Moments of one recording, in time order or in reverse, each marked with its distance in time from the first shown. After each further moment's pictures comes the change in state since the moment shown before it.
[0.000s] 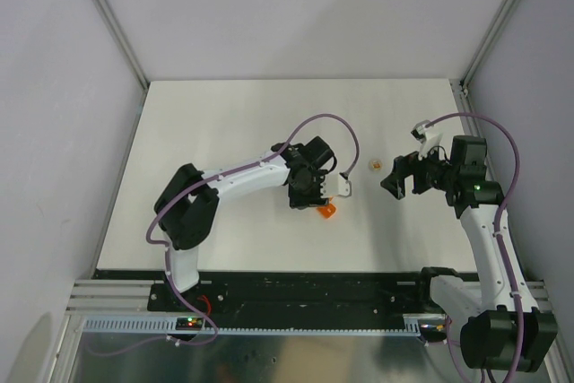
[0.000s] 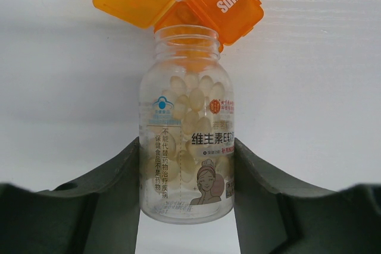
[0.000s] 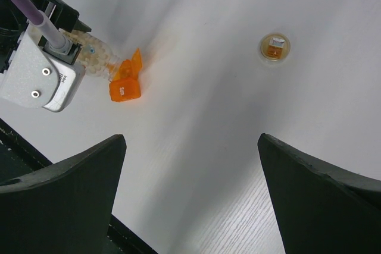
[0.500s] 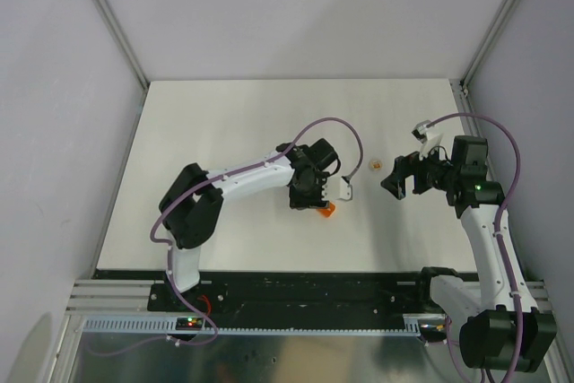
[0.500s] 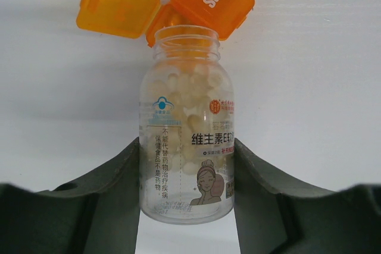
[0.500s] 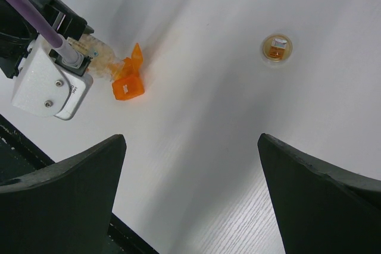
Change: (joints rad) left arm -0.019 0.027 0.034 -0.049 -0.043 0.027; right arm -0.011 0.000 0.000 -0.003 -0.021 -0.003
